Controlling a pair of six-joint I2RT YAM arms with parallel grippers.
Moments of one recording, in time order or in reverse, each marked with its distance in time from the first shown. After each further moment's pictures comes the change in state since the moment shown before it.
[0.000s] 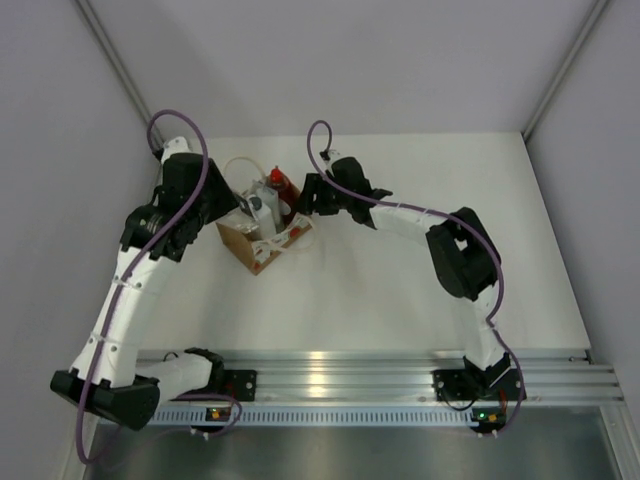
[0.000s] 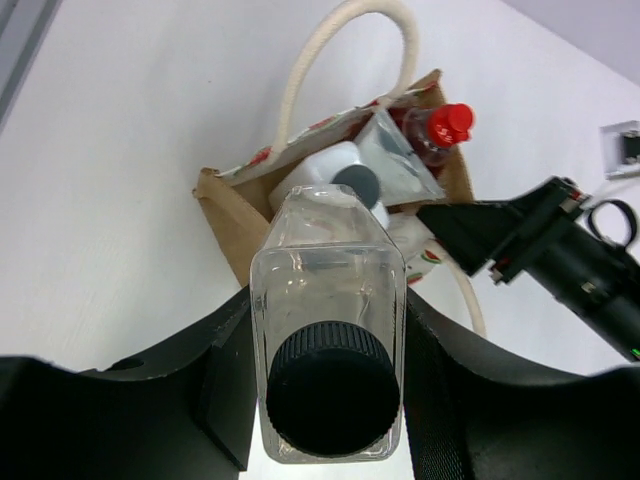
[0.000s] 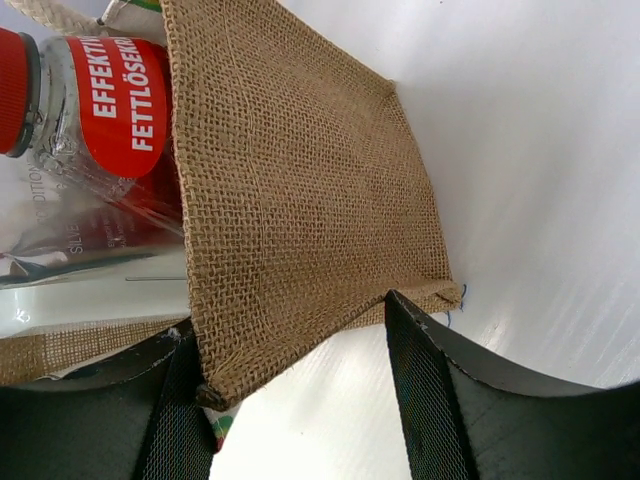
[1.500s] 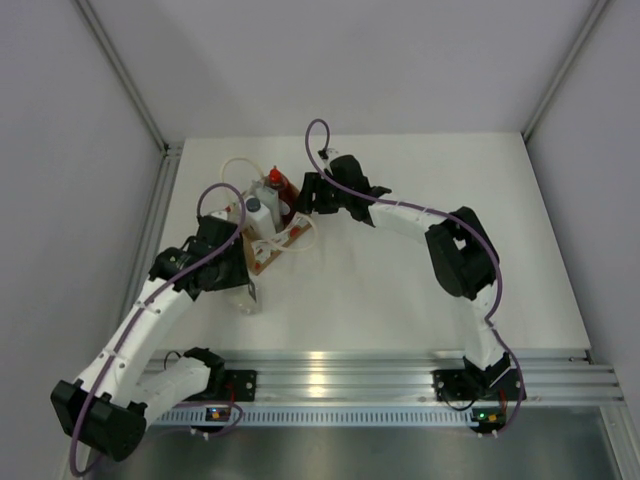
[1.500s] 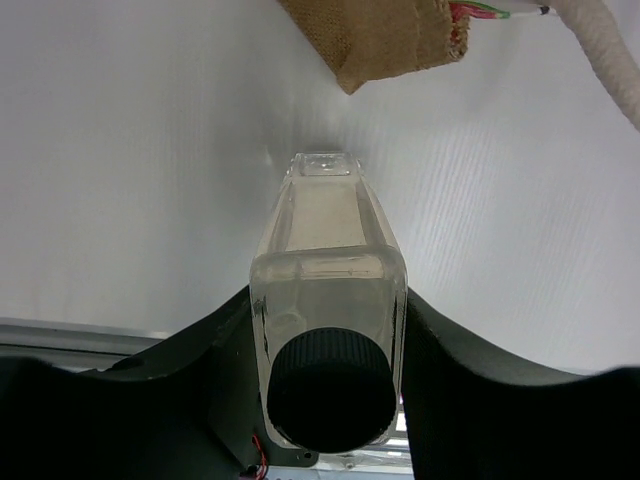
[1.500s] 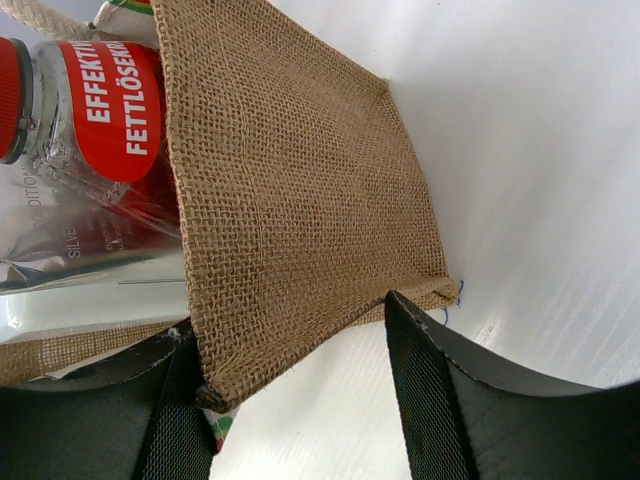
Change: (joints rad) left arm -0.084 -0.215 -0.485 -0.116 0.155 0.112; right arm 0.000 0.013 0.039 -0.045 0.000 -0.020
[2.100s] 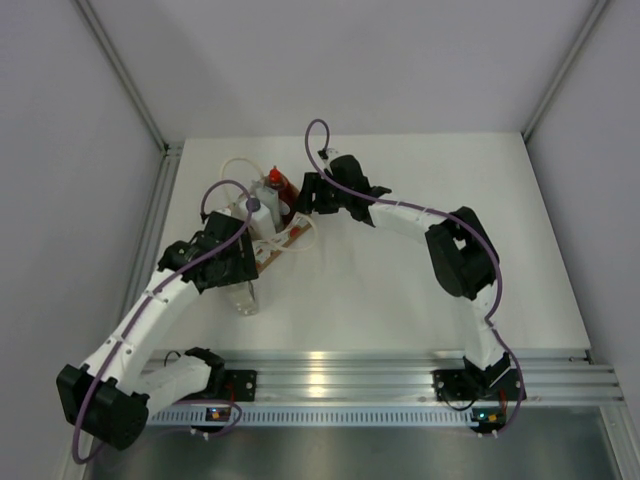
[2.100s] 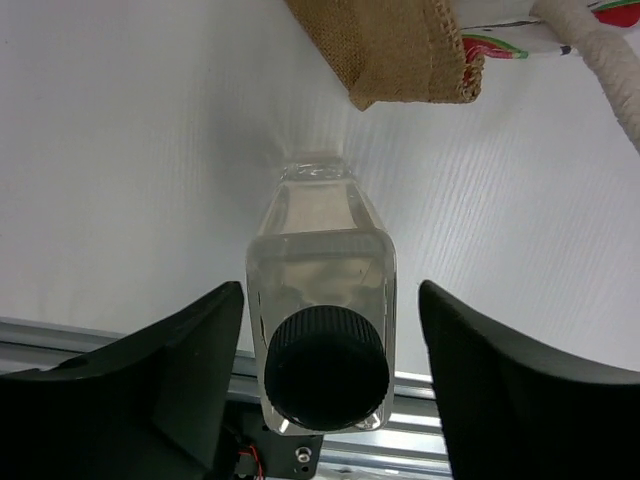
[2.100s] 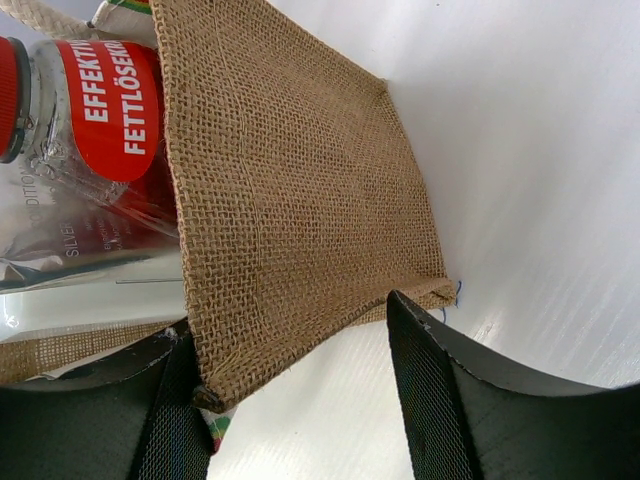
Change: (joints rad) left arm -0.013 0.076 0.001 0.022 -0.064 -0.032; right arm 0.000 0.000 0.000 0.000 0.000 -0.006
